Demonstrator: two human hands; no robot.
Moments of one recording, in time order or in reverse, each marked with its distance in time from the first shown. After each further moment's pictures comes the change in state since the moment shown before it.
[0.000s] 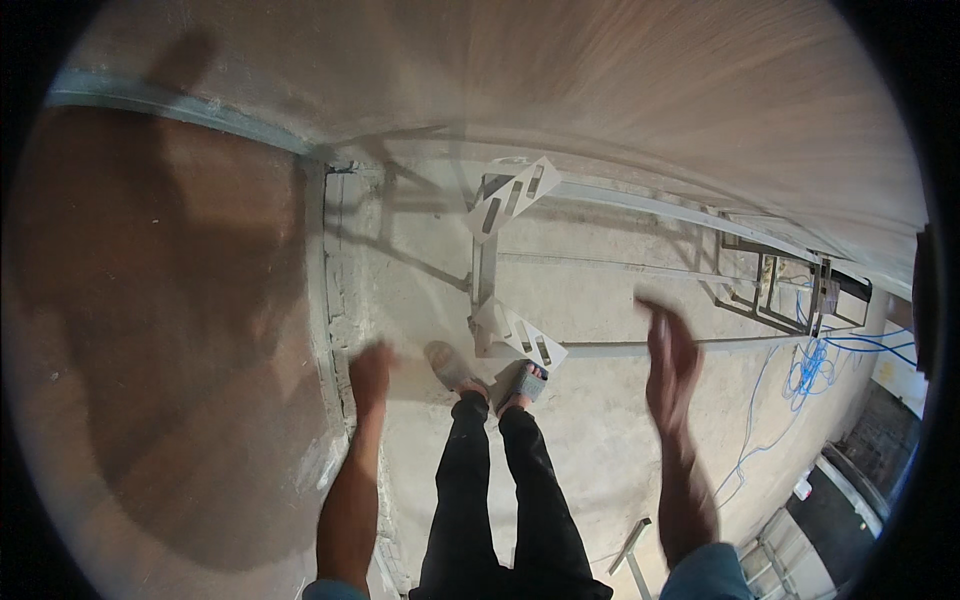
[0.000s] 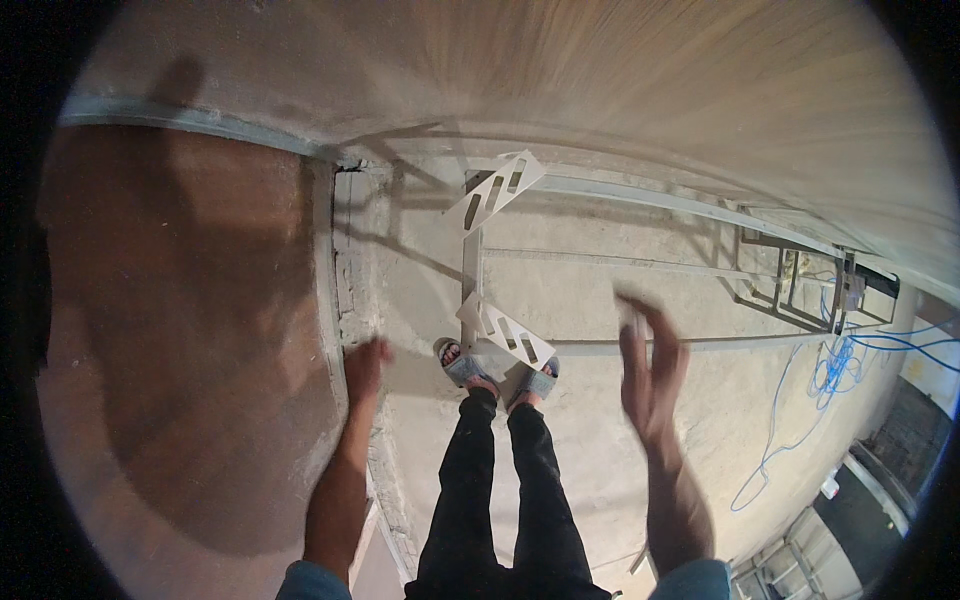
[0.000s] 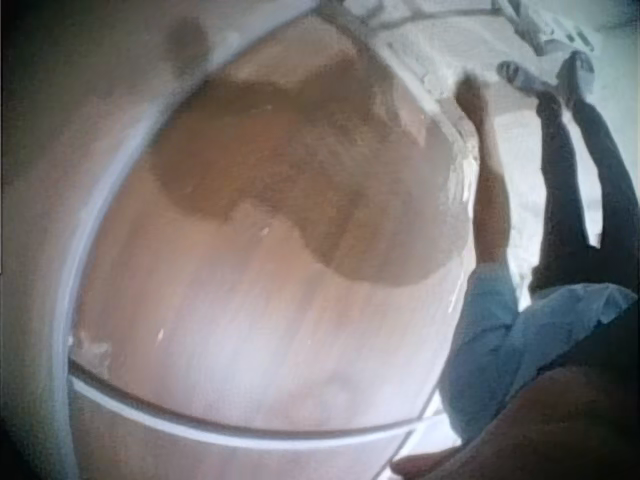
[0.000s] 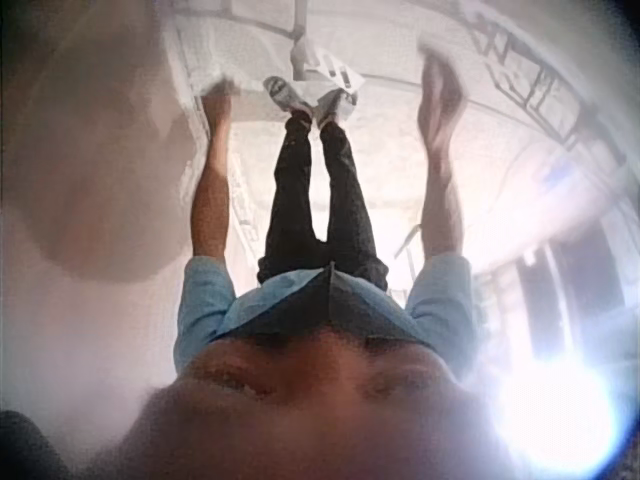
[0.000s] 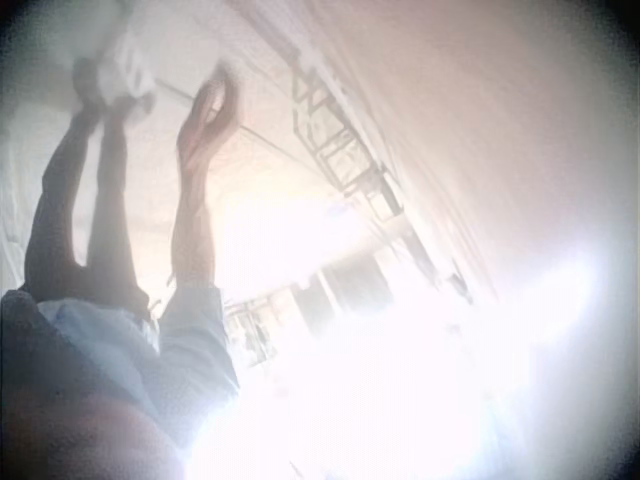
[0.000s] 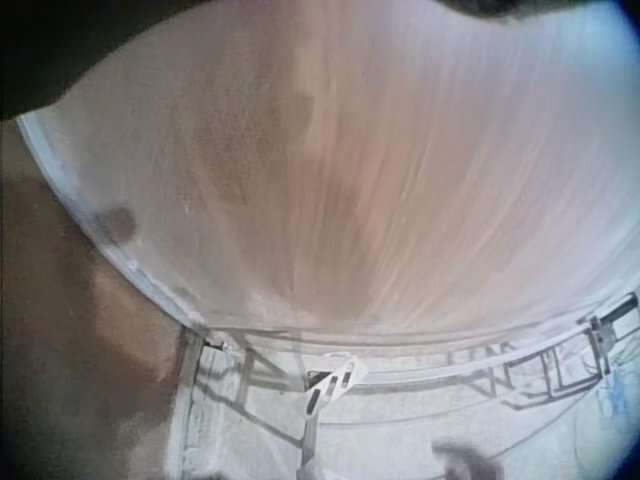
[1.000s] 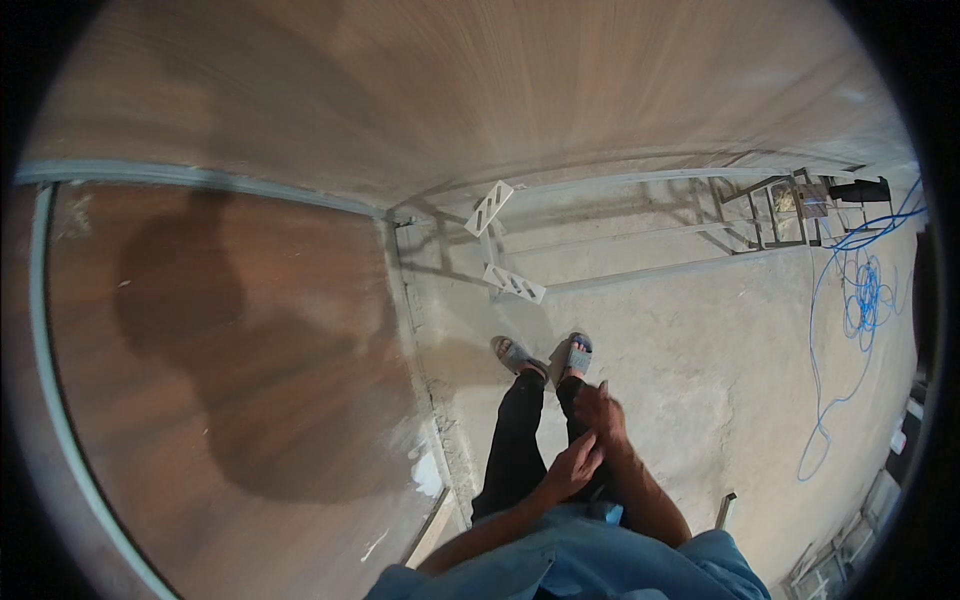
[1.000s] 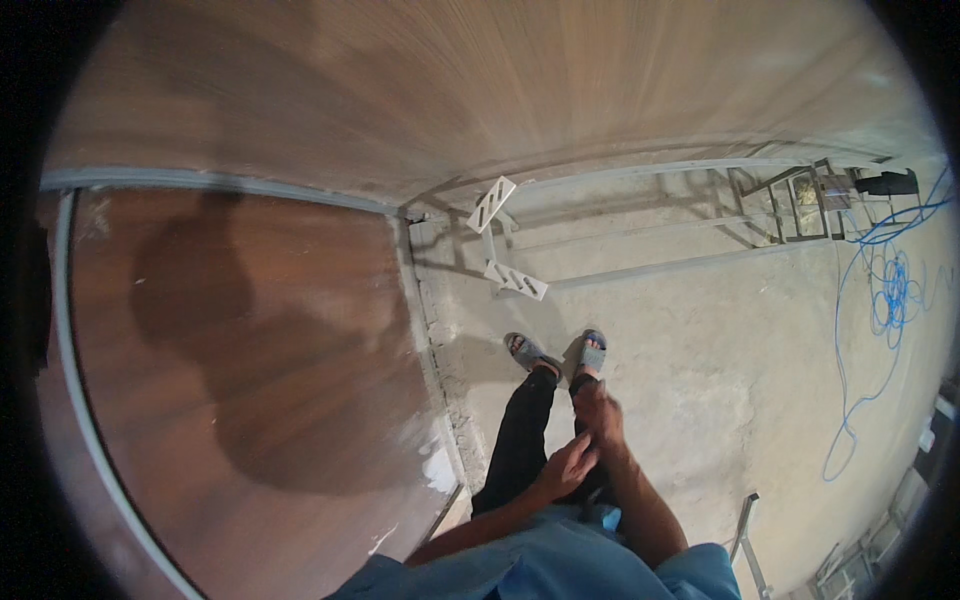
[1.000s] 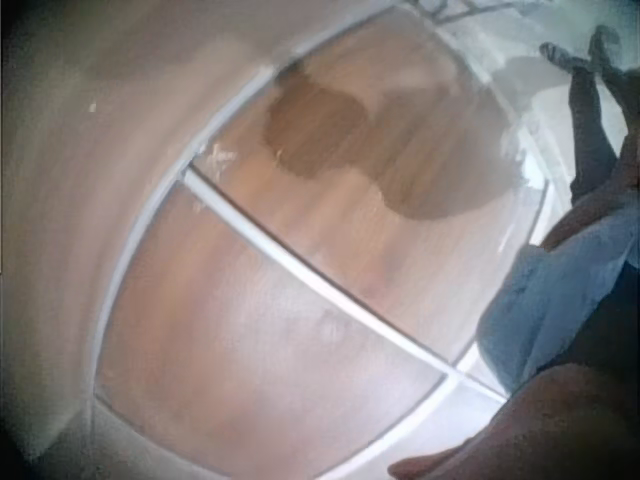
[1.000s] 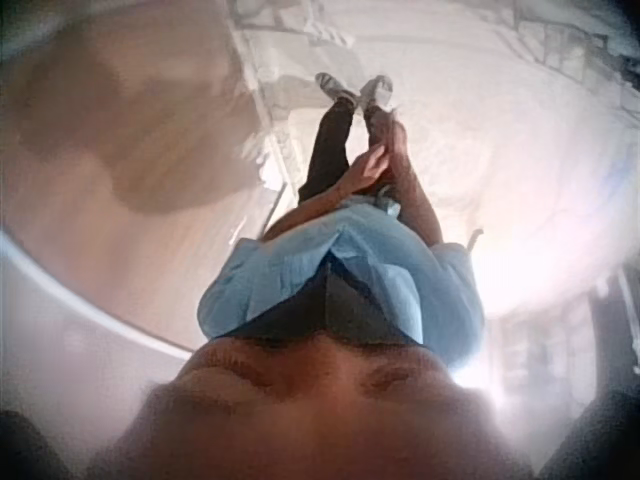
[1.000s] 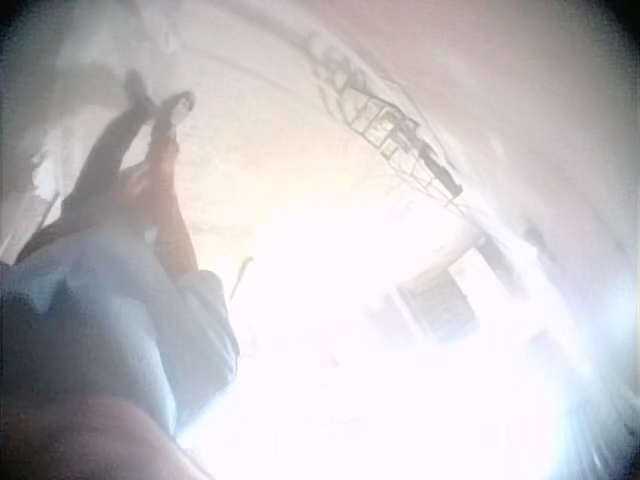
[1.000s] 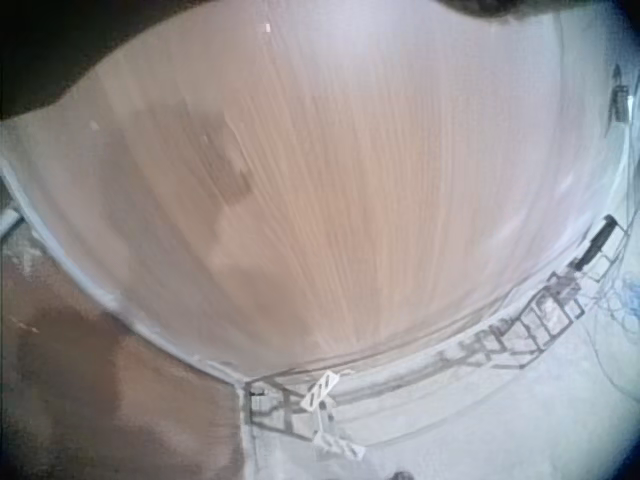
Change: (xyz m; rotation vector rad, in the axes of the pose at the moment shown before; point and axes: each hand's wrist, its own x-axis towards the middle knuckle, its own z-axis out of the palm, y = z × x) left_hand -0.660 0.284 0.081 -0.229 -0.596 0.451; right_hand -0.405 -0.032 -0.257 0.935 -0.030 0.850
